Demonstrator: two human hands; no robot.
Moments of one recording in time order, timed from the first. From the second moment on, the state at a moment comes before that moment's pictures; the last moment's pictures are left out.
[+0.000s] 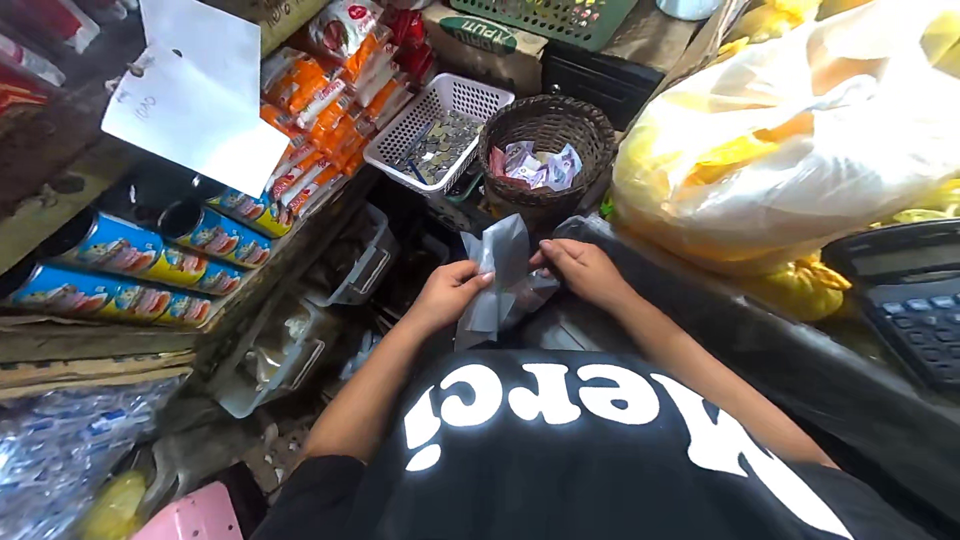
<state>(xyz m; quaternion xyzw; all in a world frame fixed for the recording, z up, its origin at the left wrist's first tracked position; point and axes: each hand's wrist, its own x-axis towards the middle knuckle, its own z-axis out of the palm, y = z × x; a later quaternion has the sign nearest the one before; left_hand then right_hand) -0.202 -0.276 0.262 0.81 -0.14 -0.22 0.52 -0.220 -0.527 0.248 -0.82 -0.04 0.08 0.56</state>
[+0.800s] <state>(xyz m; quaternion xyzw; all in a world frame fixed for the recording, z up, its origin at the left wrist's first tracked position) -0.195 -0.206 0.245 0.88 0.05 -0.05 0.47 -0.239 -0.520 0.264 -0.40 0.14 0.01 0.91</state>
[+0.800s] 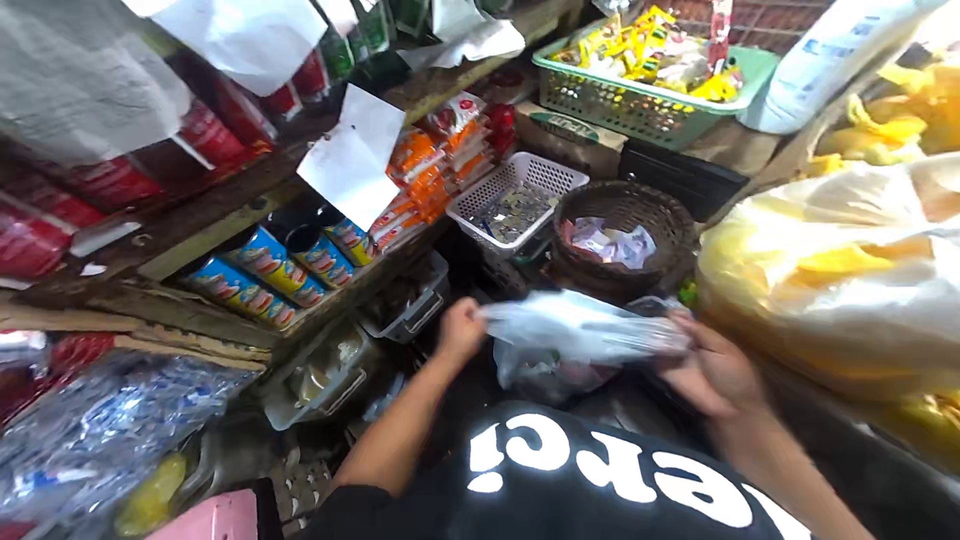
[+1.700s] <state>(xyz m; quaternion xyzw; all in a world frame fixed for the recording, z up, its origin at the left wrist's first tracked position) -0.224 -0.230 0.324 0.77 -0.37 0.20 0.49 -0.223 -0.467 0.328 -0.77 -0.36 -0.41 0.32</state>
